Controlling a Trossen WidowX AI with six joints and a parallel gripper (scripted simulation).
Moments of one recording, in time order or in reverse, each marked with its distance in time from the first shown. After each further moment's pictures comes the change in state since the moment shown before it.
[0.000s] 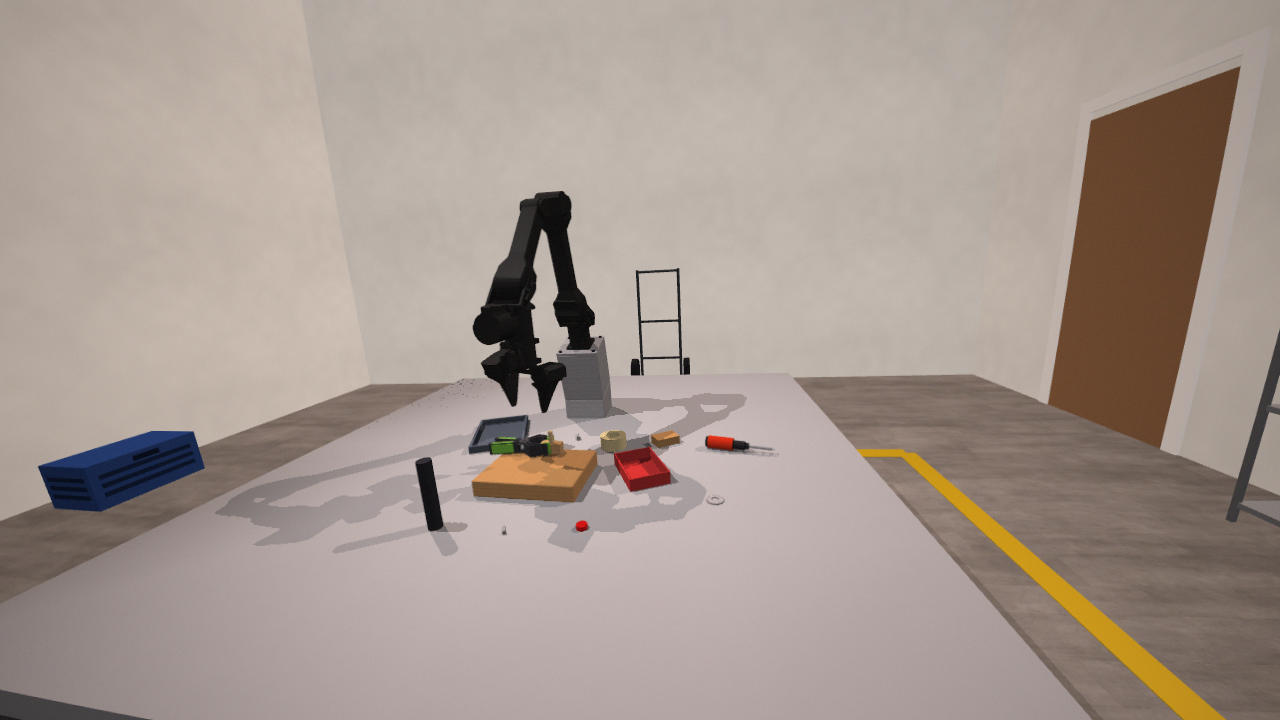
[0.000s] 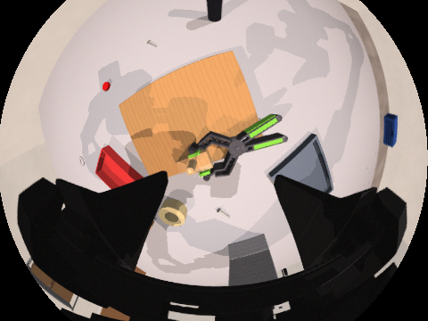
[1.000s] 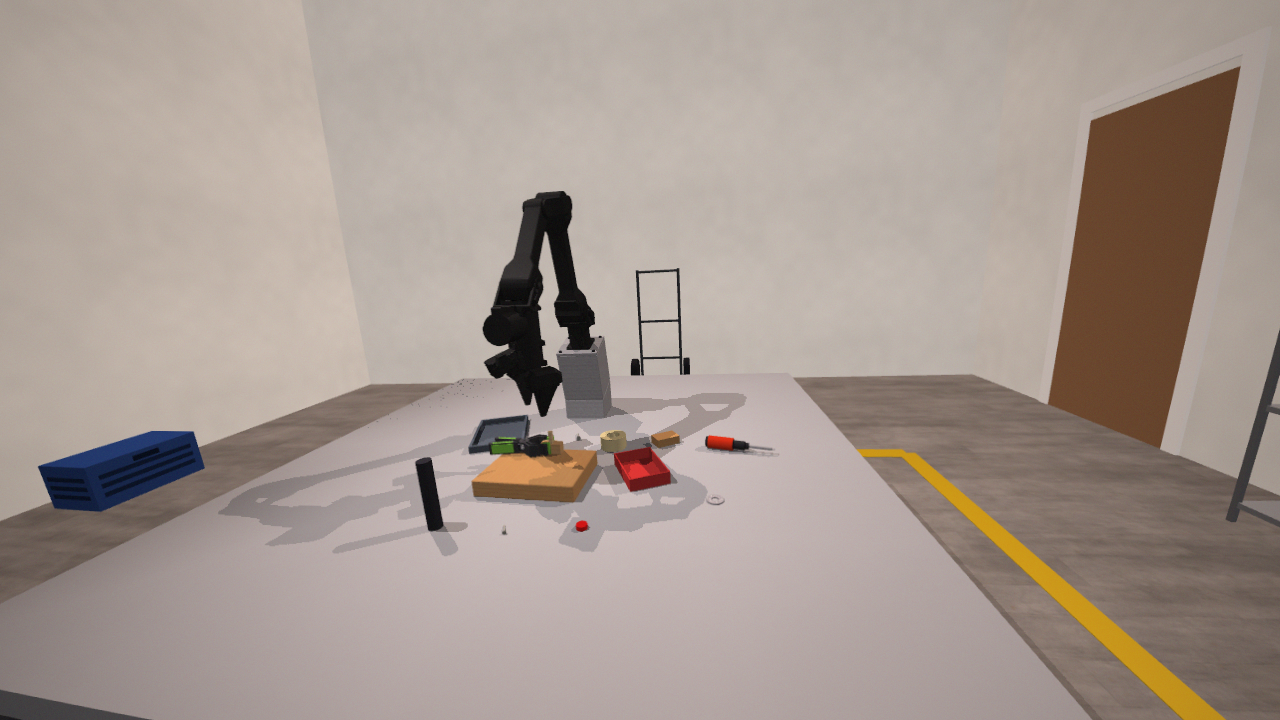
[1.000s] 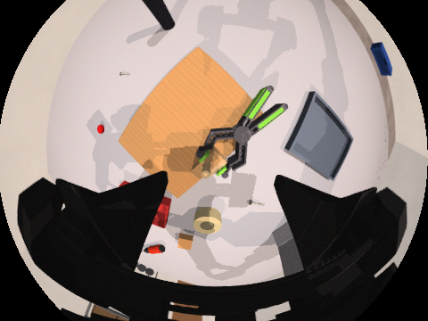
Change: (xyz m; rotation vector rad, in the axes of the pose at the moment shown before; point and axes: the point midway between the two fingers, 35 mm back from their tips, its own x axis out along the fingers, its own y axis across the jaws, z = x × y) arm 0.003 0.012 -0.006 0.399 -0.003 0.000
